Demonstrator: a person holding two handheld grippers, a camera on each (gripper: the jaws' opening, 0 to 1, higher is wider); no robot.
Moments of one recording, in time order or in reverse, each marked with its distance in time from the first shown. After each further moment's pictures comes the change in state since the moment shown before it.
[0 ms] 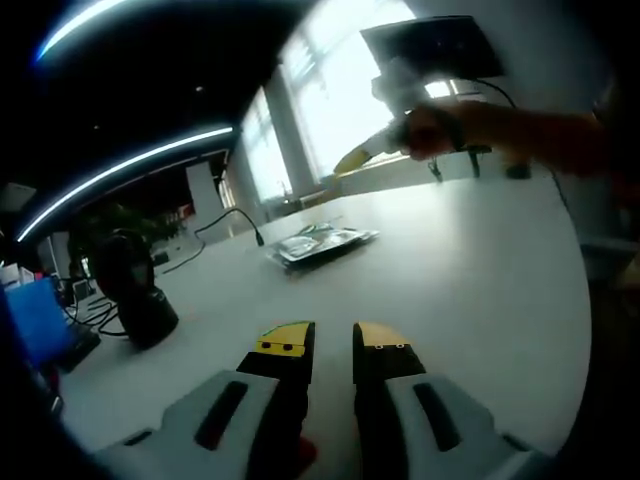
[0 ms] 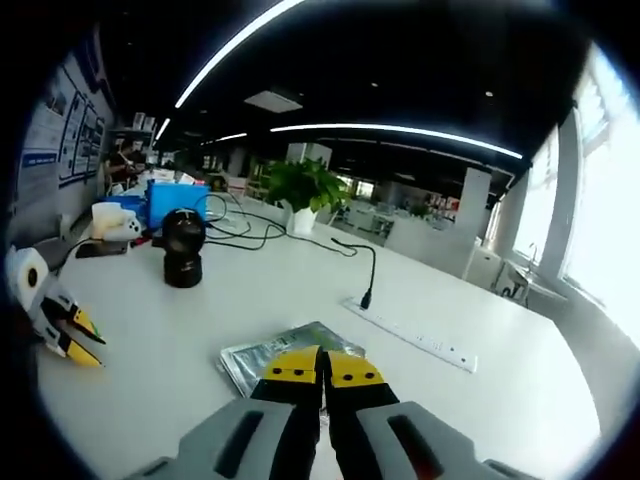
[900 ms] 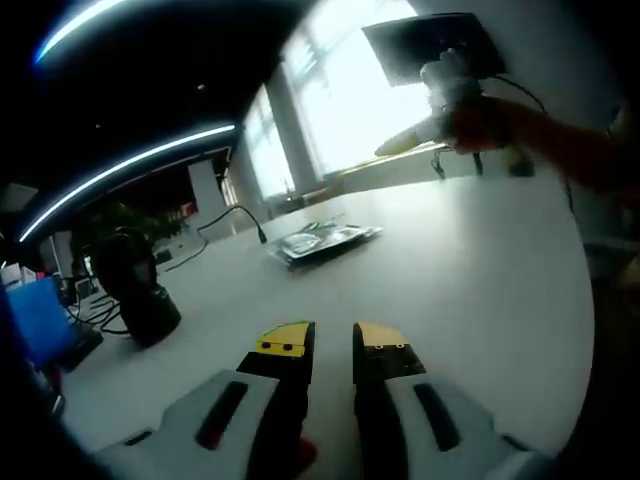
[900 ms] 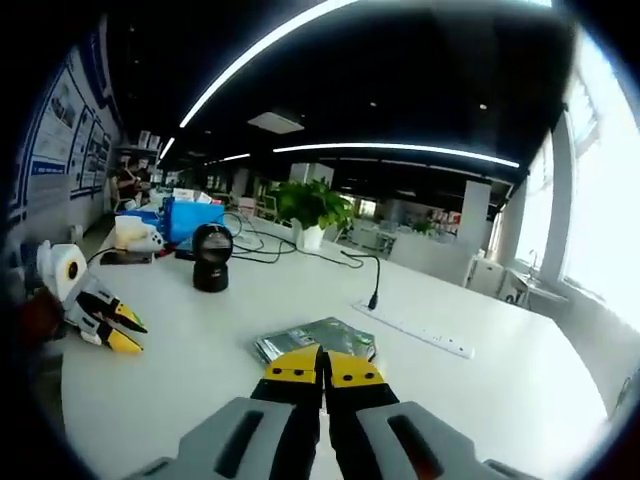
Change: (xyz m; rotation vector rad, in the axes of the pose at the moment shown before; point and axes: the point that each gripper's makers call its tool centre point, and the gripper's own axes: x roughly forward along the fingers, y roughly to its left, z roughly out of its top) left arm -0.001 -0.002 -0.001 0.002 0.013 0.011; right arm -0.068 0.021 -0.011 0.026 -0.092 0.016
